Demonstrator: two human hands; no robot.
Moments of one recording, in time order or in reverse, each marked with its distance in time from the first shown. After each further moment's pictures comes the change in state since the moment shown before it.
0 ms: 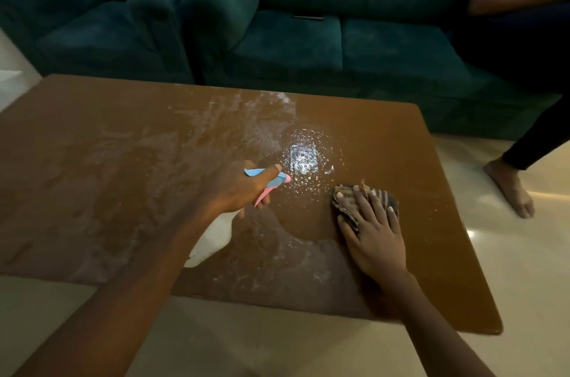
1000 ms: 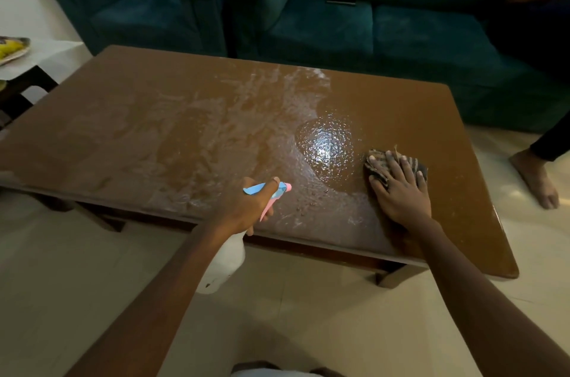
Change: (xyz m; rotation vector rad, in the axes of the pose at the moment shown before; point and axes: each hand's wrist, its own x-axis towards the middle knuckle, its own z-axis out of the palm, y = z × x) left_hand -0.135 -0.067 0.020 -0.117 0.162 -0.116; right_hand -0.008 -0.002 -0.004 -0.013 -0.065 0.035
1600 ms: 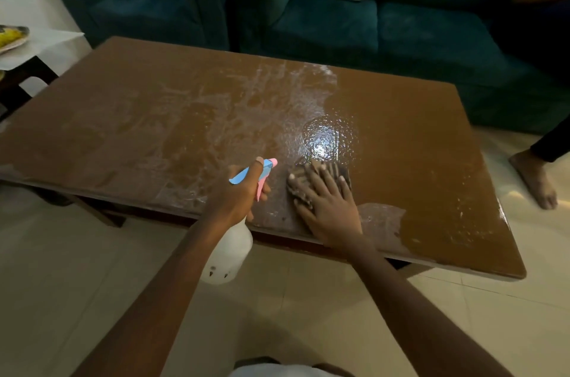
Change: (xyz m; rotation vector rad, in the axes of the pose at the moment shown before) left_hand 0.006 -0.015 -0.019 -0.184 0.156 0.033; right_hand -0.039 -0.136 0.035 -0.033 -0.015 -0.362
